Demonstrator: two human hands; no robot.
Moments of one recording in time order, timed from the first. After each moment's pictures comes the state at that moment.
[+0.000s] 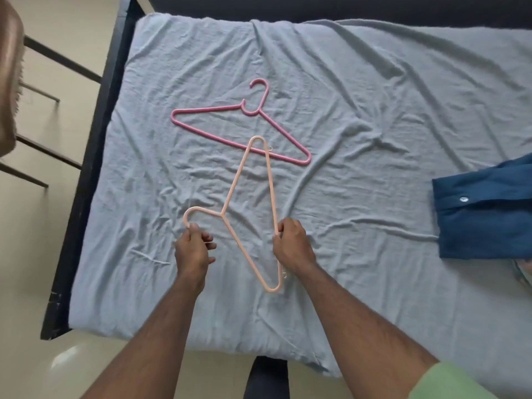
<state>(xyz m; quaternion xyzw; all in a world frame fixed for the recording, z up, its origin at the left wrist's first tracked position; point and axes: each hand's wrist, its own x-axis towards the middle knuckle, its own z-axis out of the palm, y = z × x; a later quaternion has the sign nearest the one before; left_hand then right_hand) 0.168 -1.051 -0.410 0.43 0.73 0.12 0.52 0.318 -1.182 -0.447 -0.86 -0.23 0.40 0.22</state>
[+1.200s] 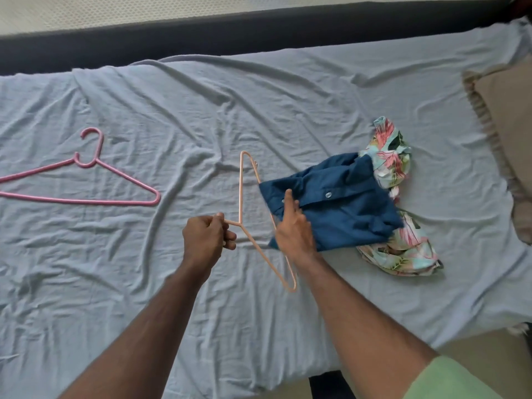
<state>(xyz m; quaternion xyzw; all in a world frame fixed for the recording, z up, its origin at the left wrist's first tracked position) 0.472 -1.248 -0.343 0.61 0.53 -0.03 0.59 0.568 -1.395 -0.412 -0.94 -0.12 0.28 0.17</state>
